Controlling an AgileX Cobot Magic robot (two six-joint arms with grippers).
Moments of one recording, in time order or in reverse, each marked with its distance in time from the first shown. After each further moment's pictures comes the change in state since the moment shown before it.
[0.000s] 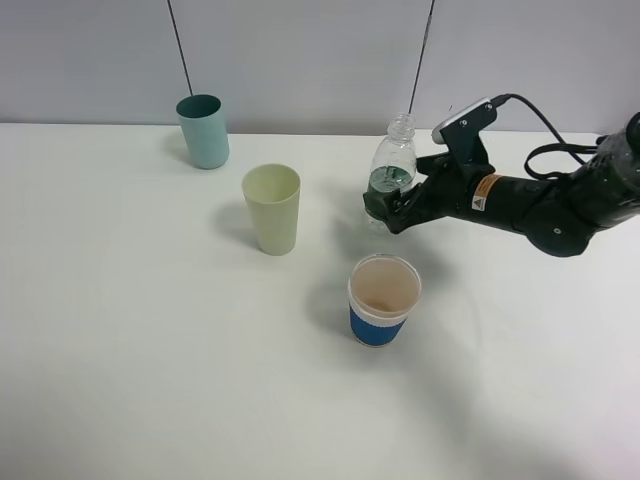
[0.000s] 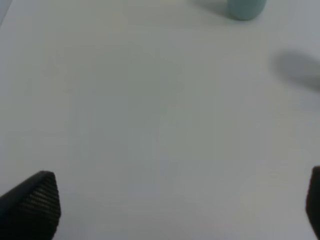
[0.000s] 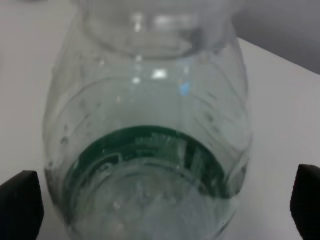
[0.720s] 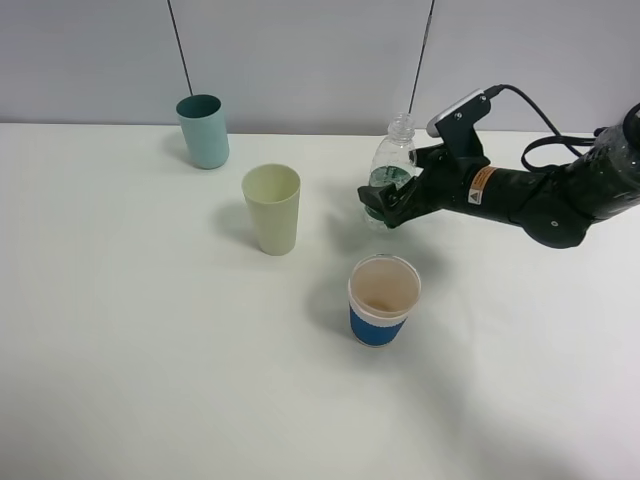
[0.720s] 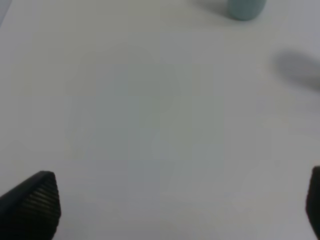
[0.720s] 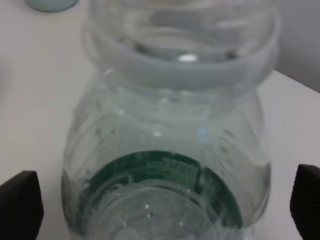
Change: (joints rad) left arm 0.000 0.000 0.000 0.000 0.000 0.000; right arm 0.000 0.001 -0.025 -0.060 0.001 0.013
